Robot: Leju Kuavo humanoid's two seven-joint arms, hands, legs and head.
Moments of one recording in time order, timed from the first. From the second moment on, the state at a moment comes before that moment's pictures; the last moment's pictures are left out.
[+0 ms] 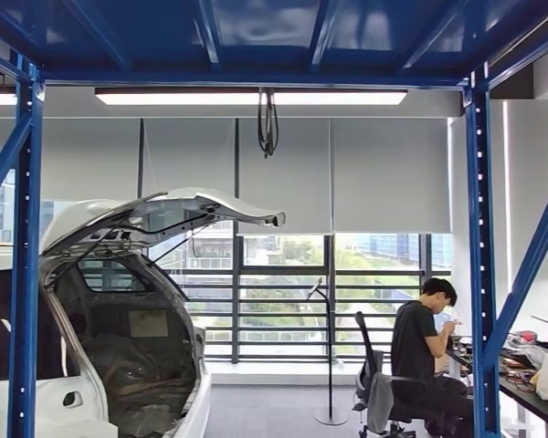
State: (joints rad) left arm -0.09 -0.15 1.36 -0.26 -1.01 -0.09 -0.31; right arm -0.20 -0.10 0.09 -1.88 0.32 0.14 -0.44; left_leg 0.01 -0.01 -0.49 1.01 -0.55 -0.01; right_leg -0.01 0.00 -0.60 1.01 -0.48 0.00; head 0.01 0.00
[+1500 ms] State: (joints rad) left arm -0.09 -0.15 1.36 -0.26 -0.96 -0.08 -0.31; right arm -0.22 -0.17 0.12 -1.81 0.19 0.22 -0.16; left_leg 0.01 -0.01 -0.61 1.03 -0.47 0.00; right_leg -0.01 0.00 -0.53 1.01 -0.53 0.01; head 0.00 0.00
